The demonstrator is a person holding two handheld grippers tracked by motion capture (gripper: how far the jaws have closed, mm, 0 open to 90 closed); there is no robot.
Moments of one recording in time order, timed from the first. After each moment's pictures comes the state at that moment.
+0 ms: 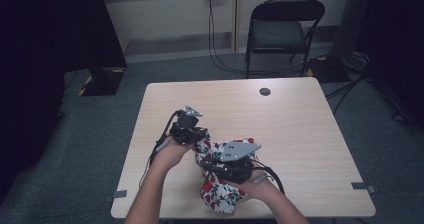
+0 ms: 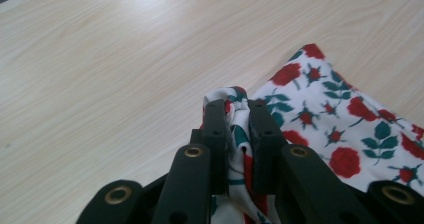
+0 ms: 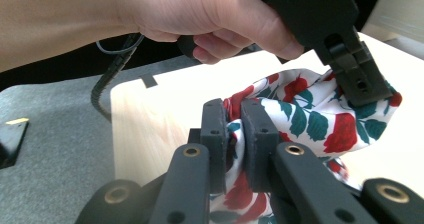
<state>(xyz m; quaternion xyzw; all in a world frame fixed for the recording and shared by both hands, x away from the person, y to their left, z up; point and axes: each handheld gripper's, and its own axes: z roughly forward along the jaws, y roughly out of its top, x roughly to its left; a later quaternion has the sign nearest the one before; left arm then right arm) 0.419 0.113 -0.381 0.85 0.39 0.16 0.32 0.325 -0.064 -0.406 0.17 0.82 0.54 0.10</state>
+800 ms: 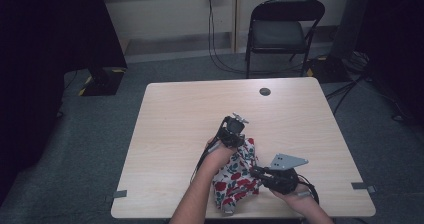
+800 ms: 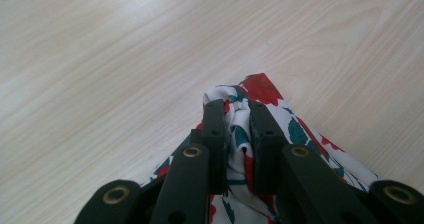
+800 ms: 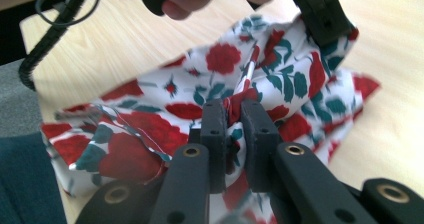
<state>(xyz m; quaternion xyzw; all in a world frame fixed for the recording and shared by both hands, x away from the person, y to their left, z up) 0.446 0.001 -0.453 0.86 0.39 0.15 0.29 0.318 -0.175 -0.477 0.29 0.82 0.47 0.13</state>
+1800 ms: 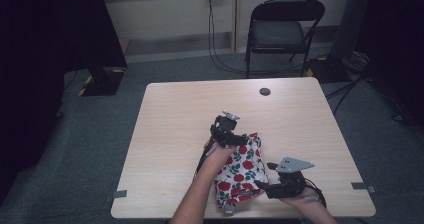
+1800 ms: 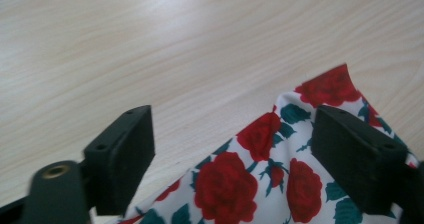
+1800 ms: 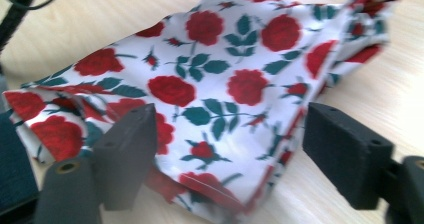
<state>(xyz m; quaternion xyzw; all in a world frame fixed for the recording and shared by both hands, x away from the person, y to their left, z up) 0.447 0.008 -0.457 0.81 0.45 0.19 0.32 0.315 -0.187 -0.487 0.31 0.83 0.44 0.14</state>
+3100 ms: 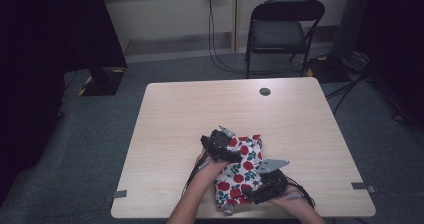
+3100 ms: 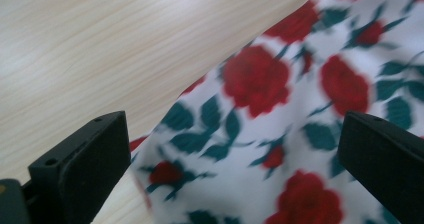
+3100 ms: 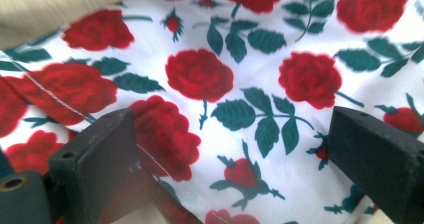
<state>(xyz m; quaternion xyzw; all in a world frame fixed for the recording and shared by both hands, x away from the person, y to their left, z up) 0.419 0.046 -0.488 0.83 0.45 0.21 0.27 0.330 -0.151 -0.514 0.30 0.87 0.39 0.09</state>
